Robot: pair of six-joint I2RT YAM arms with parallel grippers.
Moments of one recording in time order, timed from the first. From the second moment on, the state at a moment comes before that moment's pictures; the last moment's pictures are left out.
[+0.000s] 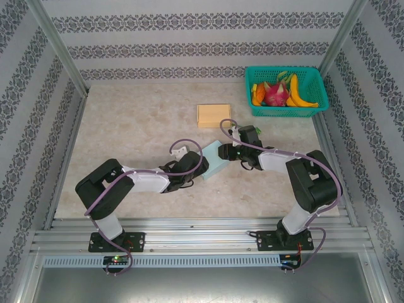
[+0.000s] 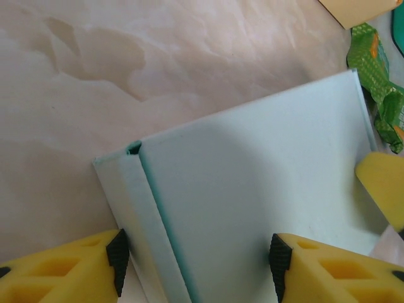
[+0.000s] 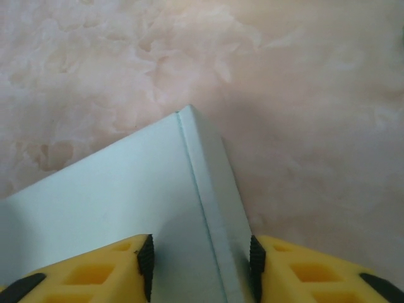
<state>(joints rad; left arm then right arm) -0.82 1.72 0.78 0.17 -0.26 -1.19 0.38 1.67 0.77 0.10 -0.30 0.34</state>
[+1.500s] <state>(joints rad) -0.45 1.65 0.89 0.04 -0.30 -0.80 0.63 1.92 1.23 0.05 -0.07 0.47</state>
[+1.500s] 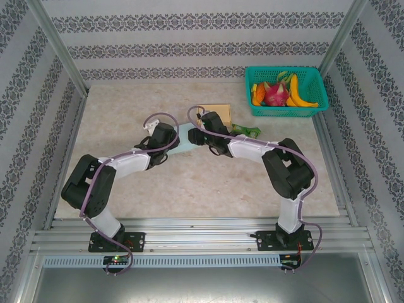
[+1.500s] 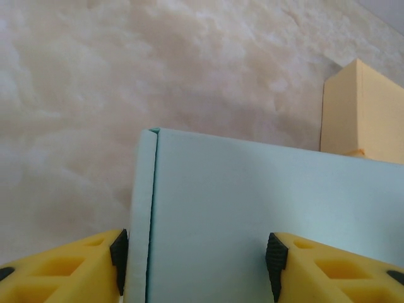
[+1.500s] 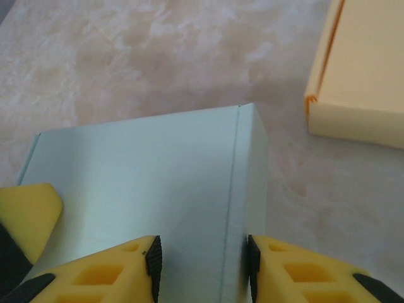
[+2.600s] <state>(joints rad) -0.22 2.04 1.29 0.10 -0.15 -0.58 0.62 2.27 1.75 -0.10 0.00 0.50</state>
